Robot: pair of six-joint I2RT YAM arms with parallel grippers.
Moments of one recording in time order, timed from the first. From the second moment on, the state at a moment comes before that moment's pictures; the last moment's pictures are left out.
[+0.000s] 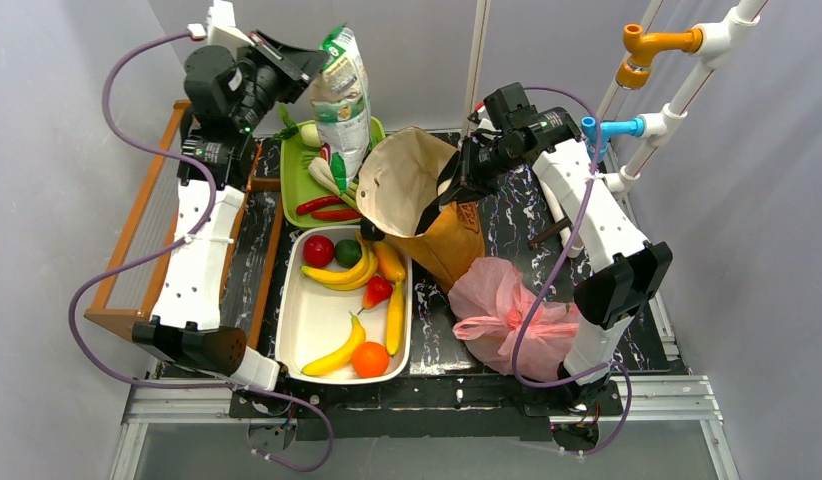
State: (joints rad) left arm -0.16 1.48 1.92 -0.36 0.25 -0.89; right arm 0.48 1.80 2.03 -1.26 -0.52 0.62
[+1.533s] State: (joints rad) left arm -0.43 1.45 1.87 -0.16 0.27 -1.13; right arm 0.41 1.77 1.93 -1.22 -0.59 0.65
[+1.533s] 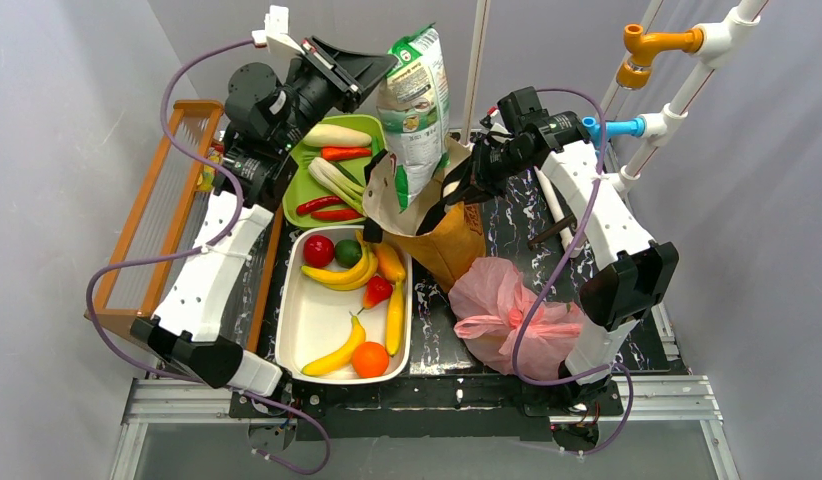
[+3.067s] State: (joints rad) left arm -0.67 1.29 1.03 0.18 -0.24 -0.60; right arm 0.32 1.74 1.94 -1.21 -0.78 0.68
